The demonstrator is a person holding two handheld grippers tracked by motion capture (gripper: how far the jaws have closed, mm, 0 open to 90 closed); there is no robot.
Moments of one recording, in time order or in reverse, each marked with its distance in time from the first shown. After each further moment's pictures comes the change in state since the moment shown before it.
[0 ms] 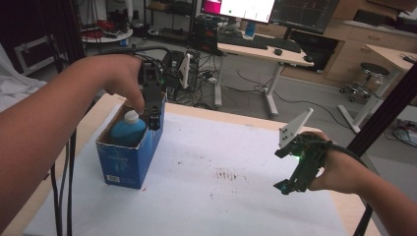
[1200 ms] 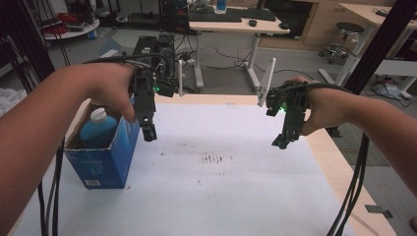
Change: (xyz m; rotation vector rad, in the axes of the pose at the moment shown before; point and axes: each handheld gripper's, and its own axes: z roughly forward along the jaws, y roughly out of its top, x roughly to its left) left arm -0.017 0.054 0.032 0.005 -0.082 0.265; right arm -0.043 0.014 -0.025 0.259 0.019 -0.051
